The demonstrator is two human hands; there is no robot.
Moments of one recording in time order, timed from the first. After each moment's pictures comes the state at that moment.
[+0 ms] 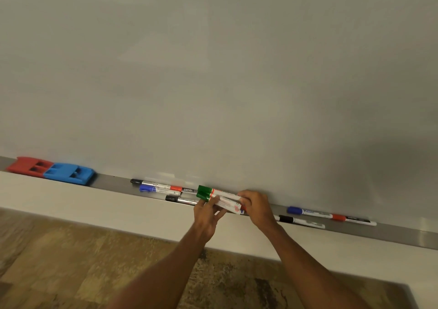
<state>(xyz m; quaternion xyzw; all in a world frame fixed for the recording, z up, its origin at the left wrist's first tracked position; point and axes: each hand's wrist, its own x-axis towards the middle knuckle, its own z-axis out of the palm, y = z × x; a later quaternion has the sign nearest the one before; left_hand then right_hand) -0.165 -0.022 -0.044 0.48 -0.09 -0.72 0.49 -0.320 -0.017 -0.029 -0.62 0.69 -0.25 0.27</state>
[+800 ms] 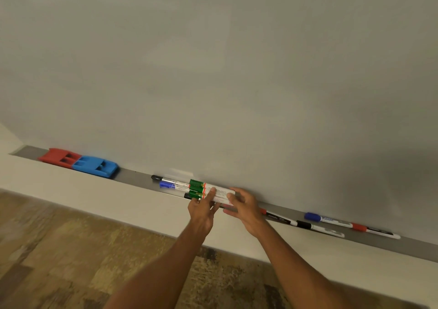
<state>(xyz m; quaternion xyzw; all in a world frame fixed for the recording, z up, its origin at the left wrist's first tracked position) -0.111 -0.028 -0.037 0.48 -0.03 -0.65 0.58 -0.239 -0.022 -0.033 -0.36 0.57 -0.42 0.60</state>
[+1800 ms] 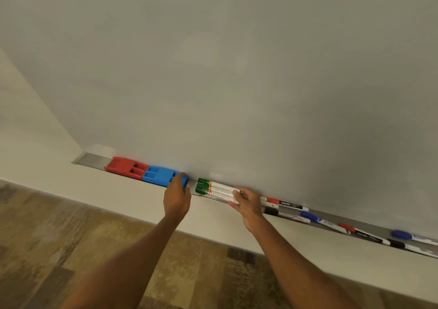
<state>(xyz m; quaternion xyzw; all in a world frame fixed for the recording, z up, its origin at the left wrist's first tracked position) 0.221 -0.111 -0.043 0.73 -0.53 -0.27 0.34 0.023 -0.099 -0.054 -0.27 0.62 -0.47 0.57</state>
